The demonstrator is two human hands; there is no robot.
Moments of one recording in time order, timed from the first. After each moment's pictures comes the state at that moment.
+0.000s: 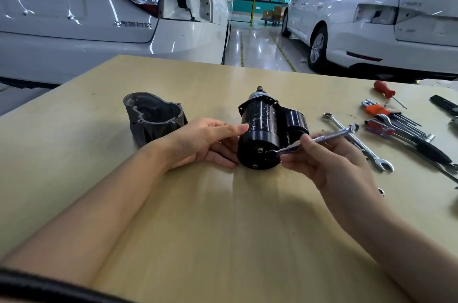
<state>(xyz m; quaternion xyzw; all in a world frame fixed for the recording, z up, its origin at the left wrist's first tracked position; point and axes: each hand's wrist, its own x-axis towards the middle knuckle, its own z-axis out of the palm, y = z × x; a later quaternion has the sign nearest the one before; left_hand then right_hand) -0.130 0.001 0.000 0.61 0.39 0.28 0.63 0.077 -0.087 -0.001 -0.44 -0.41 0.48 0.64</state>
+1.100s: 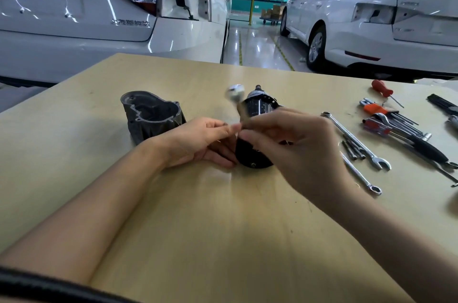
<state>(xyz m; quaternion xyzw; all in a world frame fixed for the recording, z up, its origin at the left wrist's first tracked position) -0.130 0.003 -0.001 0.60 0.39 0.28 0.65 0.041 -0.077 0.022 -0.41 -0.73 0.14 0.53</state>
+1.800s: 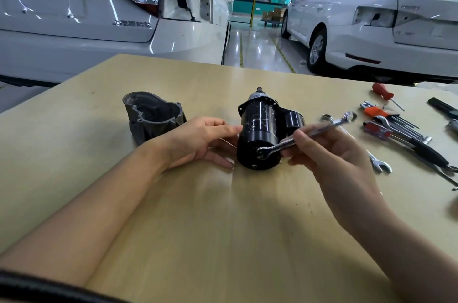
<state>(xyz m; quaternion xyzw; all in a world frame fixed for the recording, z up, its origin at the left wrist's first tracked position) -0.131 0.001 0.000 0.59 0.38 0.29 0.65 0.070 -0.092 0.012 -0.42 -0.49 0.42 0.63</state>
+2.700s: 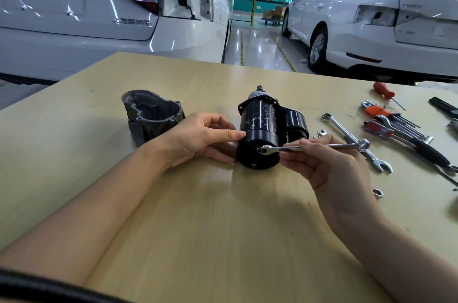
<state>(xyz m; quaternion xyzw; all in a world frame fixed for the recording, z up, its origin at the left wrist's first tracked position) -0.130 0.001 -0.001 0.58 0.38 0.36 0.63 0.068 -0.090 0.003 -0.42 -0.37 0.49 0.67</state>
